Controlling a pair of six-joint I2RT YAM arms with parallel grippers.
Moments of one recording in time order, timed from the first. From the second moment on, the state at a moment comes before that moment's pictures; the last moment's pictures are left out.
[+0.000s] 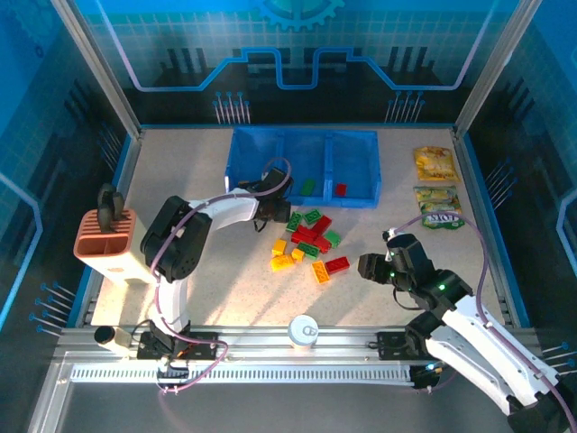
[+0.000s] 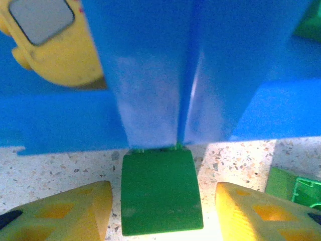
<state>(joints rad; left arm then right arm) -0.53 1.98 1.29 -0.44 -0.18 -0.46 0.55 0.62 0.50 -0.72 0.03 0.62</state>
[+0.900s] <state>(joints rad) -0.56 1.77 1.31 -0.44 -0.16 -0.45 0.55 0.61 0.47 -0.69 0.03 0.65</state>
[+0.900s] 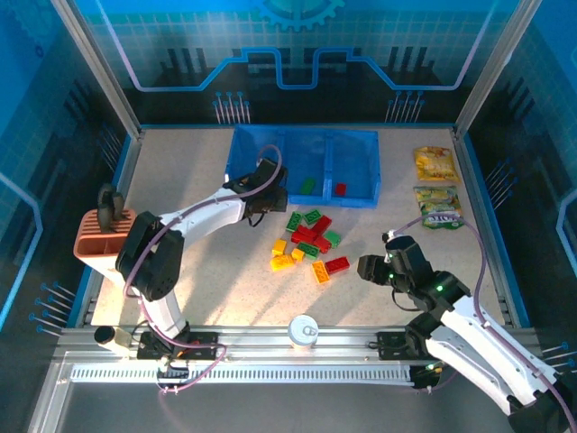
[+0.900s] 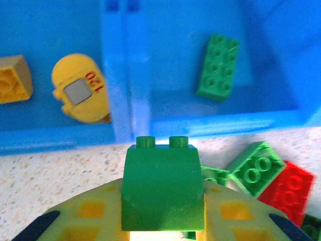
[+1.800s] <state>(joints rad) -0.51 1.87 1.58 -0.51 -0.15 -0.40 0.56 0.52 0.47 -0.77 0.05 0.65</state>
